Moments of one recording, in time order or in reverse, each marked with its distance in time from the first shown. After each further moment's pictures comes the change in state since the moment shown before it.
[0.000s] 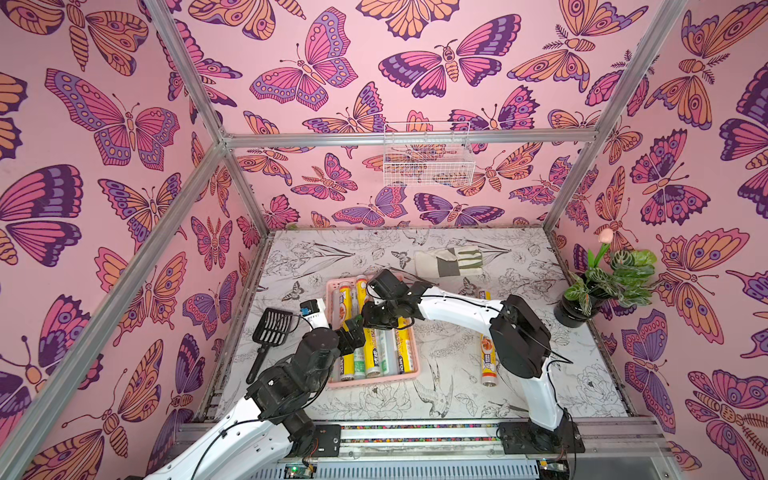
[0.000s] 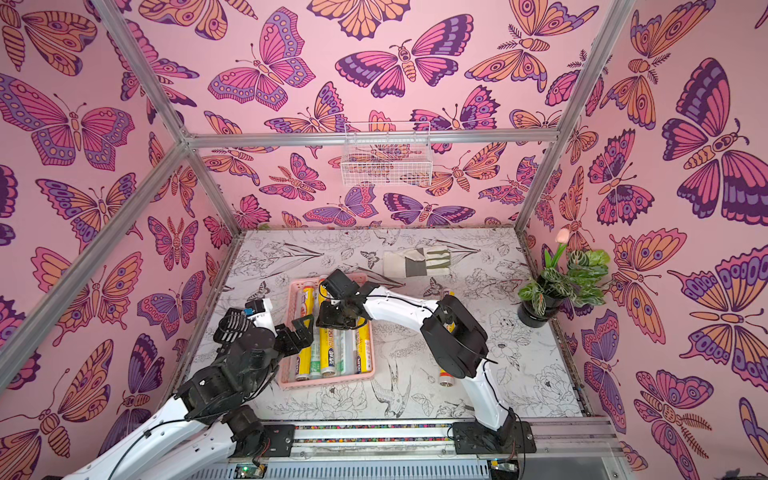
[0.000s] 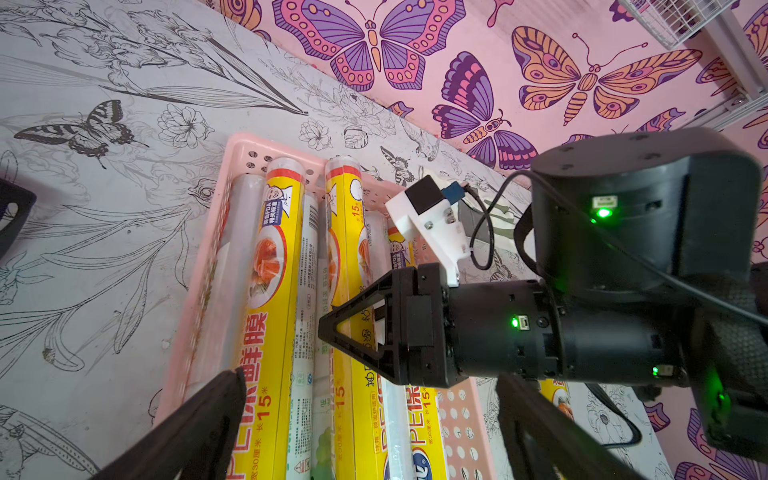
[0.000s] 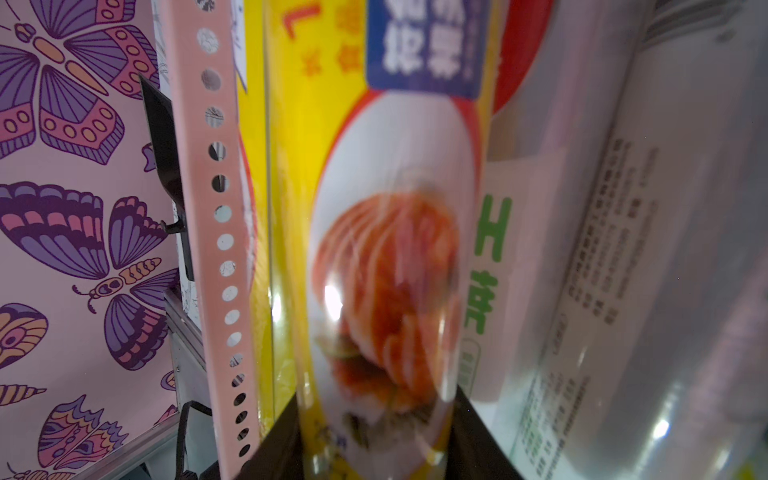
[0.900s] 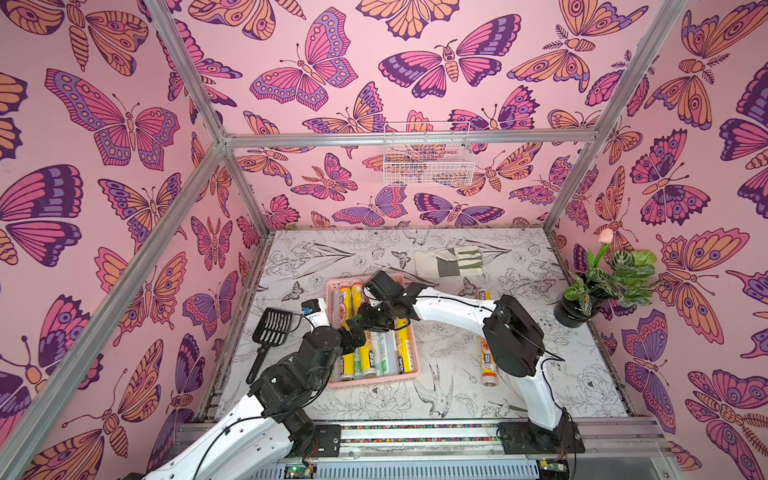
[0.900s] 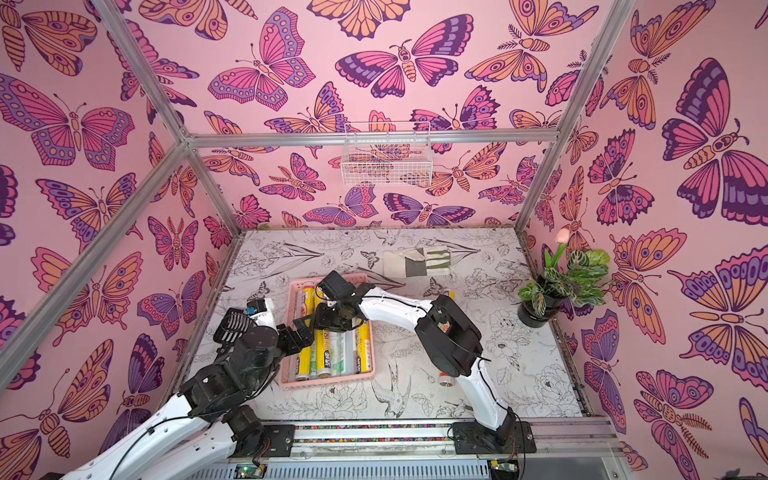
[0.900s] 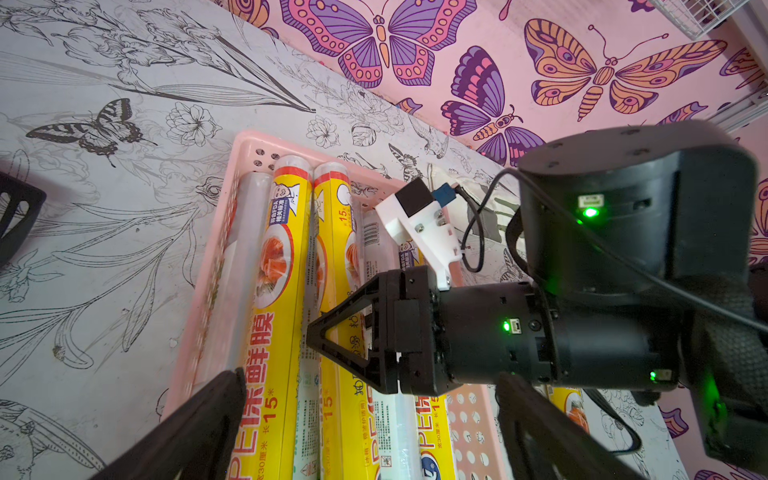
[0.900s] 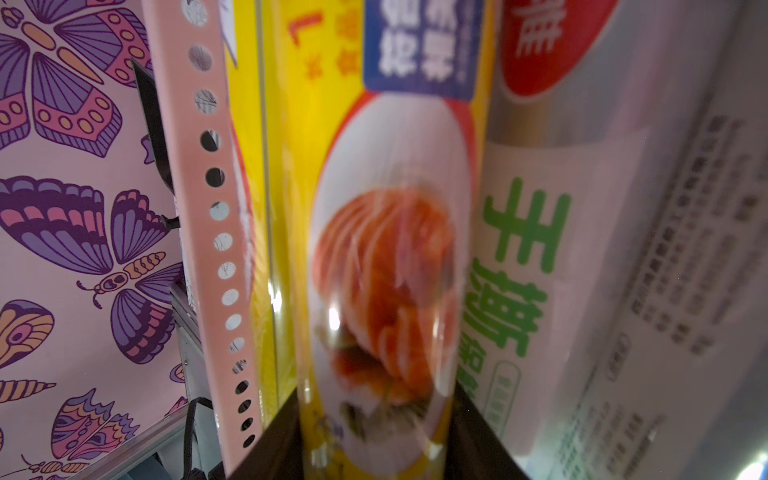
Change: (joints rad) left arm 0.004 0.031 0.001 0.000 -0.007 0.000; right arm 0.012 0.043 0.040 -0.008 -0.025 0.013
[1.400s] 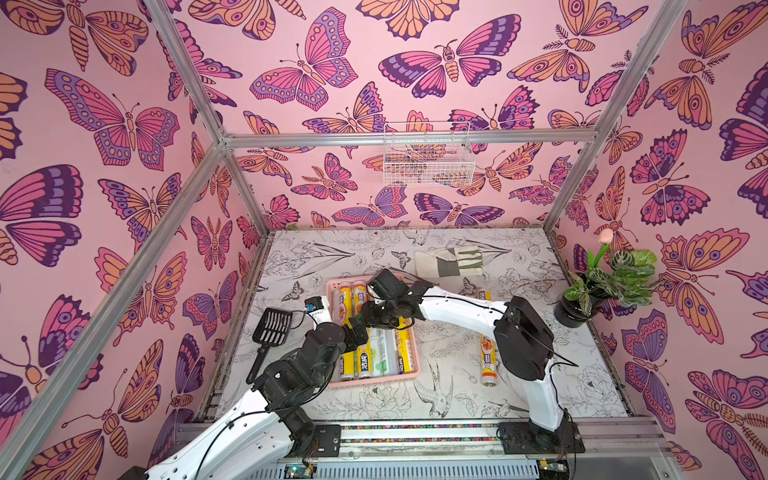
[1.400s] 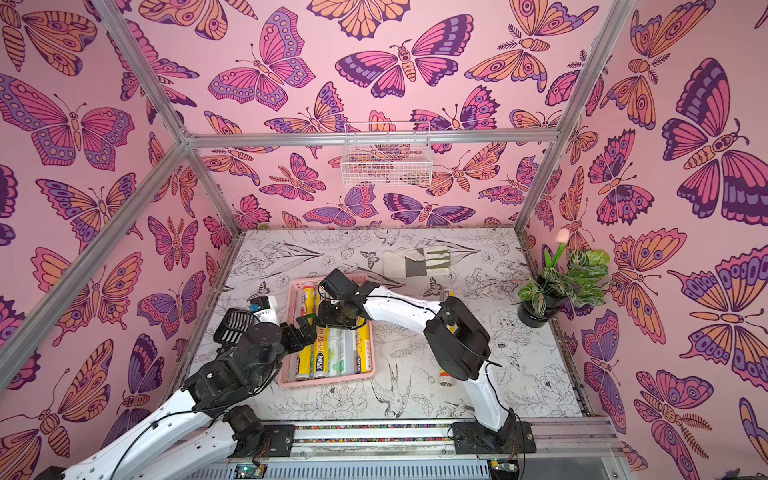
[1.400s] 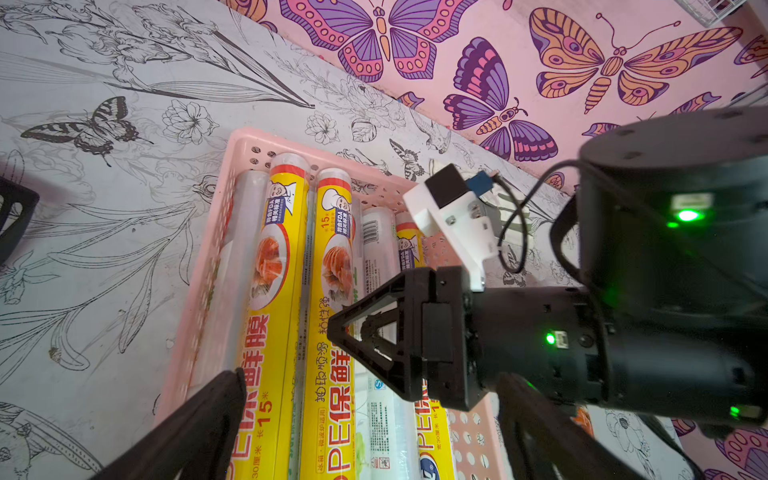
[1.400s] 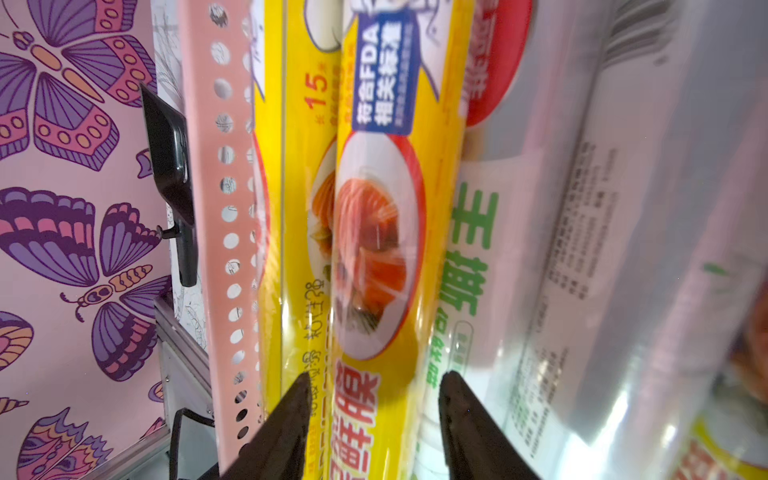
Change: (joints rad) left arm 0.000 0.055 0.032 0.001 0.012 0.001; right arm 0.000 -0.103 -0.053 -0.029 0.108 -0.036
